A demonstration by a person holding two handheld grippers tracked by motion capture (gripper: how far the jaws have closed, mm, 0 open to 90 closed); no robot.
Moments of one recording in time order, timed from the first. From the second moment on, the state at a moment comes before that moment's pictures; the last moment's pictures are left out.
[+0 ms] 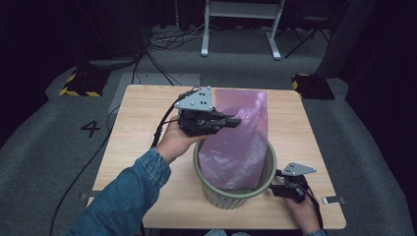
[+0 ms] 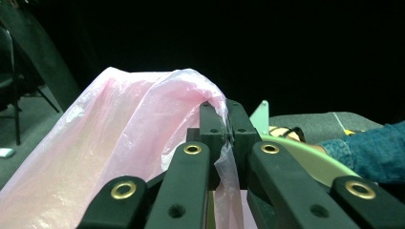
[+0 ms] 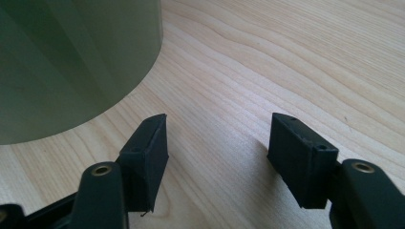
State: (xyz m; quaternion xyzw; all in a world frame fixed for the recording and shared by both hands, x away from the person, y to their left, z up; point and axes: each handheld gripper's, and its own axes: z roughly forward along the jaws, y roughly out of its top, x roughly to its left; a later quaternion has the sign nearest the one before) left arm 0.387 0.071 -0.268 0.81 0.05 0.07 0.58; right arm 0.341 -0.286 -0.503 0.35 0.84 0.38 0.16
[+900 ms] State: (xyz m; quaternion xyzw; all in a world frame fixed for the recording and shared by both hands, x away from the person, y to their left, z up) left arm 0.376 0.069 -0.317 0.90 0.10 0.02 0.42; right arm 0.341 -0.286 -0.503 0.35 0.84 0.38 0.16
